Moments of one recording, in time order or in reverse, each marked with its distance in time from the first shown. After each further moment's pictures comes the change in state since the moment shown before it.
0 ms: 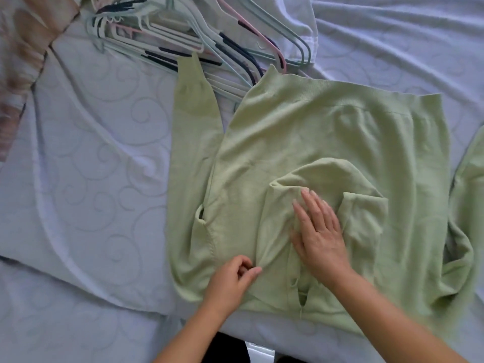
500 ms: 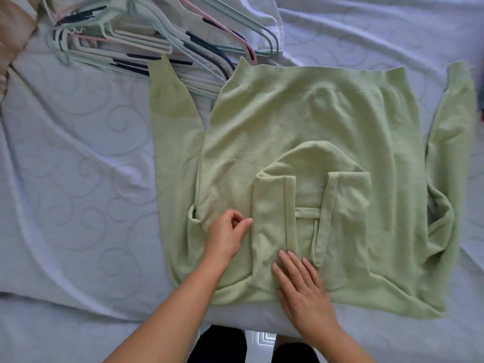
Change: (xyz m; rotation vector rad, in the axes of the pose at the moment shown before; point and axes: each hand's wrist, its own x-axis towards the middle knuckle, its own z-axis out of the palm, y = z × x) left_hand 0.059 0.039 -0.027 -0.021 0.073 -0.084; right_hand -0.123 -0.055 0.039 0.060 -0.060 0.016
